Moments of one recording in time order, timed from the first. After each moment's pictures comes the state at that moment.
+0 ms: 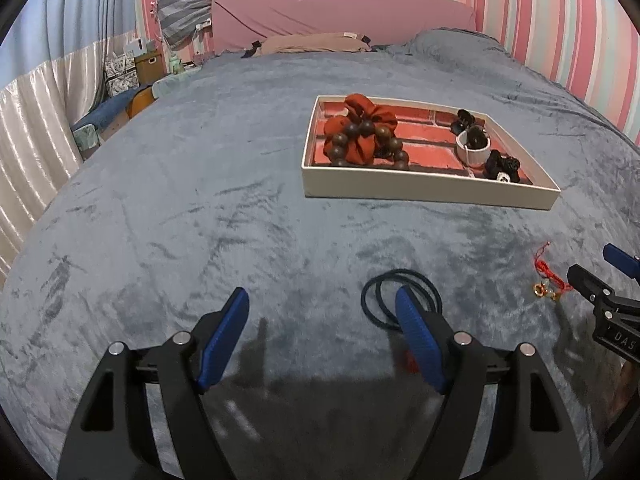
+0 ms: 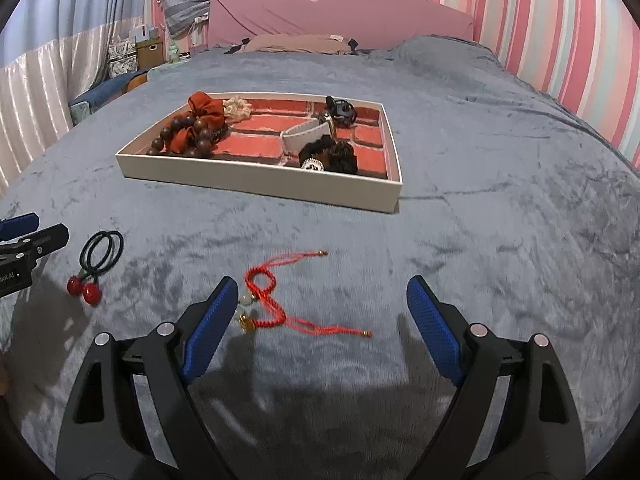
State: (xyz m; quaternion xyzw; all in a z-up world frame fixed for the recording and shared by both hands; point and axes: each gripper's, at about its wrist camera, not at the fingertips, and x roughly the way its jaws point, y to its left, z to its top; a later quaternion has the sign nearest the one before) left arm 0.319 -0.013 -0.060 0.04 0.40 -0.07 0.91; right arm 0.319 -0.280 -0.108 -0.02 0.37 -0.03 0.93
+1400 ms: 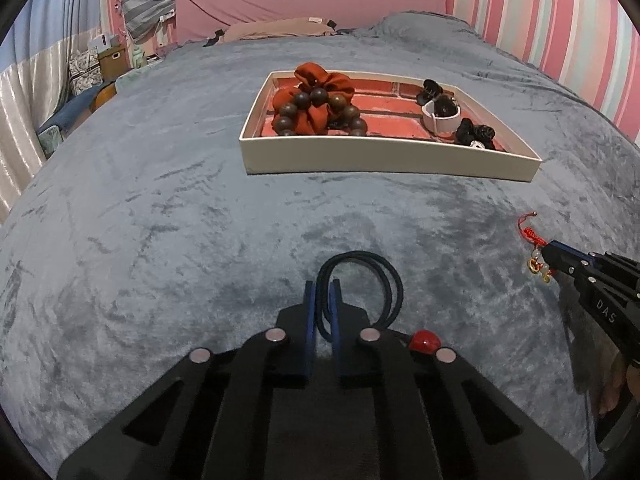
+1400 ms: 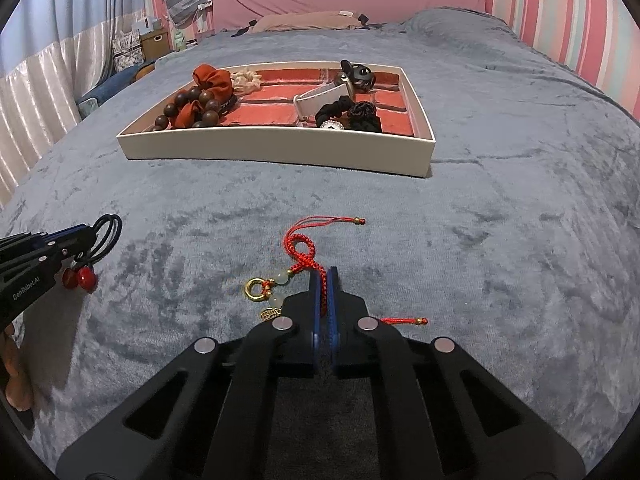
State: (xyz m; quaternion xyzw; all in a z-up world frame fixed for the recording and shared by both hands) left arm 0.332 -0.035 -0.089 0.05 0.42 -0.13 0.90; right arm 0.335 -0.278 -0.135 0.01 0.41 0.00 0.91
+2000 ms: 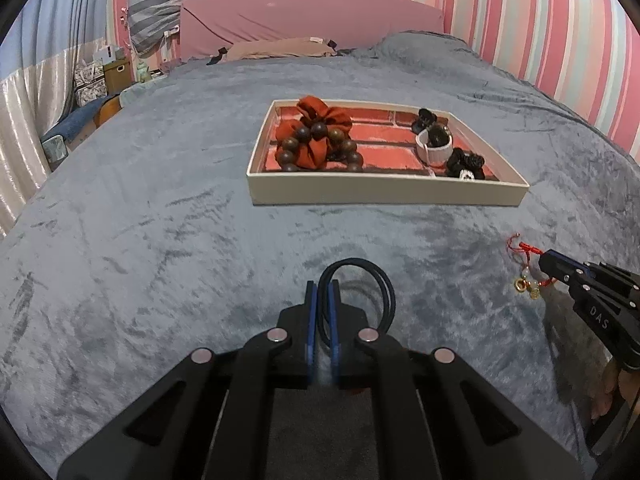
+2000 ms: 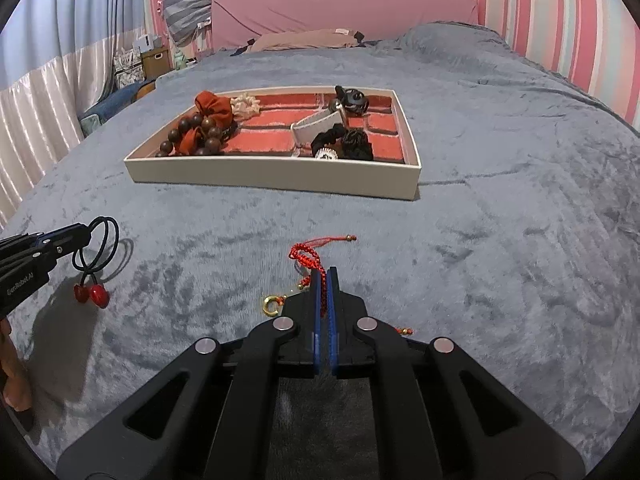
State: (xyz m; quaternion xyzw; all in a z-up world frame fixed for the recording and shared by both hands) left arm 0.323 -0.031 -0.062 0.04 0.39 -0.13 0.91; right arm 0.326 -0.283 -0.116 0.02 0.38 0.00 0.93
